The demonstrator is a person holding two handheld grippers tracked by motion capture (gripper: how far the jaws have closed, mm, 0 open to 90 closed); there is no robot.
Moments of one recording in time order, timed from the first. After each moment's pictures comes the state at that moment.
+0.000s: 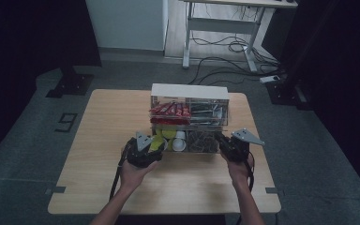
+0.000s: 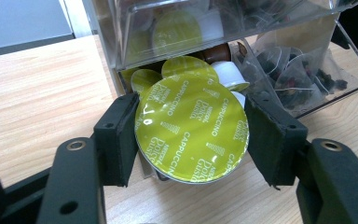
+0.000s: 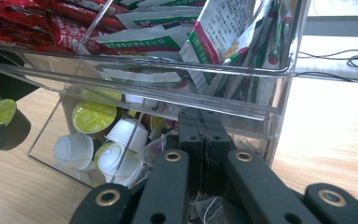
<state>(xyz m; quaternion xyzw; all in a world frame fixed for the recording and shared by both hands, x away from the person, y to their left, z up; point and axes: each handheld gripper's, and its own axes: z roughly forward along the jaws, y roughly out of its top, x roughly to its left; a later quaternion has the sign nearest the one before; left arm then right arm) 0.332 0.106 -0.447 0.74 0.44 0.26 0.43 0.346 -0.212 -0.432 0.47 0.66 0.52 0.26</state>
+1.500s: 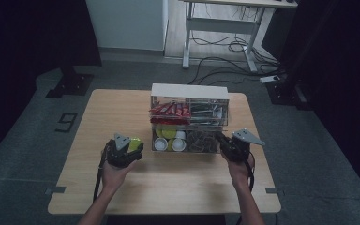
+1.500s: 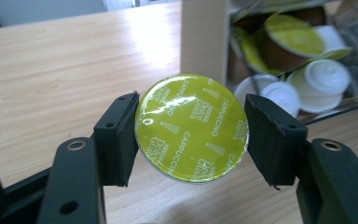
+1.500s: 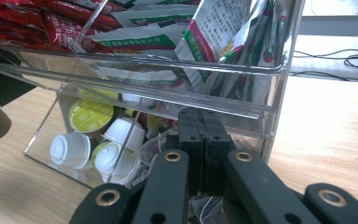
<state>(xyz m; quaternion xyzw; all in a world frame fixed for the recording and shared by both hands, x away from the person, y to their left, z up) 0.340 0.171 -0.471 0.72 0.50 0.28 0.39 0.346 -0.214 -0.433 0.47 0.66 0.52 0.26</state>
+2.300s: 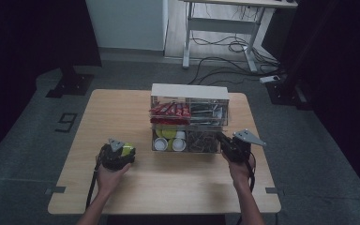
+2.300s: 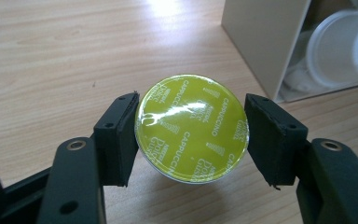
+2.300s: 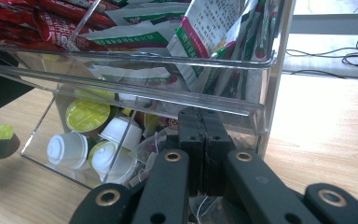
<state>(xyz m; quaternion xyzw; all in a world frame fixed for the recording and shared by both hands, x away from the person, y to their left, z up) 0.351 0.194 -0.512 0.72 0.54 0.26 0.35 0.345 -0.216 -0.435 0.48 0.66 0.52 0.27</state>
